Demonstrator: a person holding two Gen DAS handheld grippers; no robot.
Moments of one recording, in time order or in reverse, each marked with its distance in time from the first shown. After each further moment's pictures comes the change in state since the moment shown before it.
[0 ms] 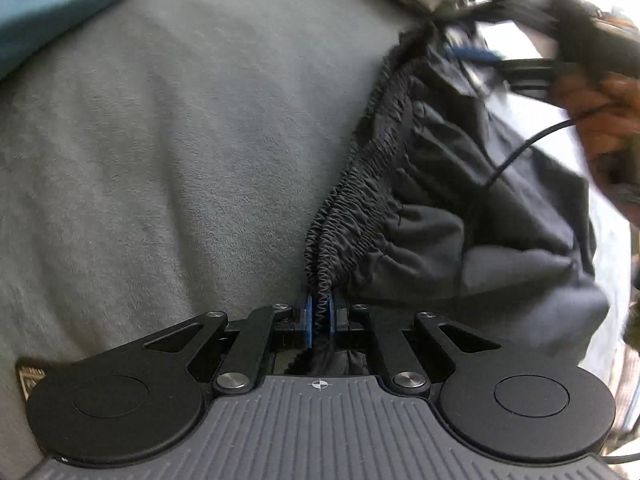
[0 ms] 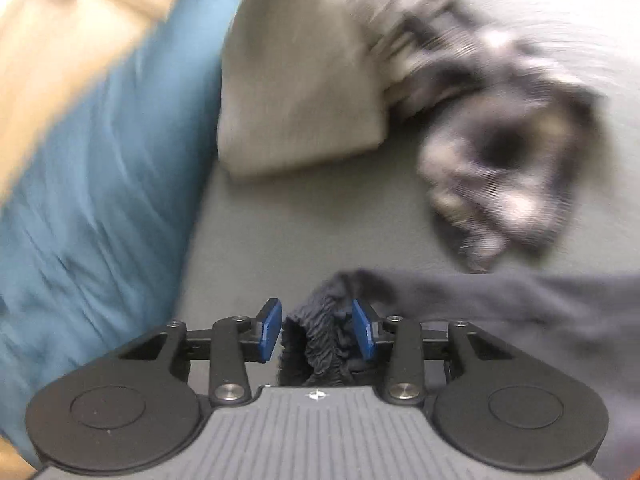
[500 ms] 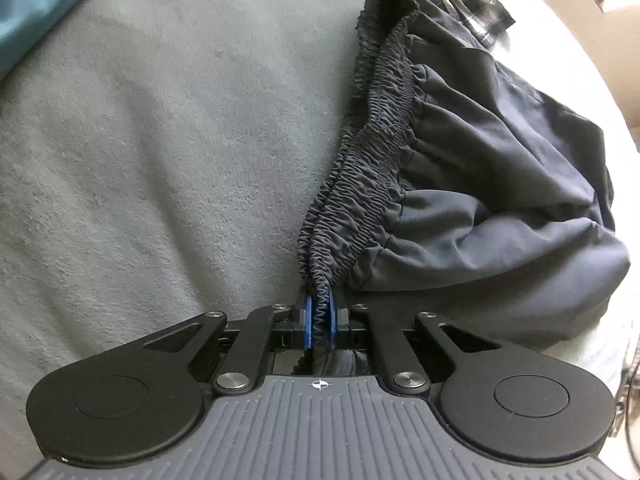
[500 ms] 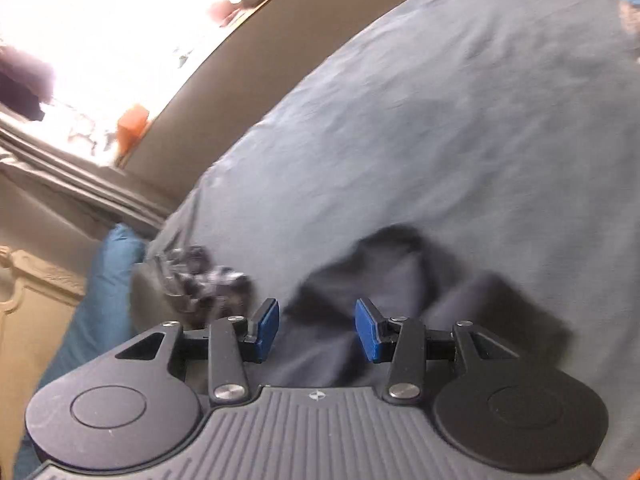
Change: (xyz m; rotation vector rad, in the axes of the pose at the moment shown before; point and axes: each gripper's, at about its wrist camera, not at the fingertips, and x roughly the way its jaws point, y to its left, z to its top) left arm 0.025 -0.015 0.025 0.130 0.105 0.056; right arm -0.337 -0.121 -0.152 0.467 -0.542 -0.282
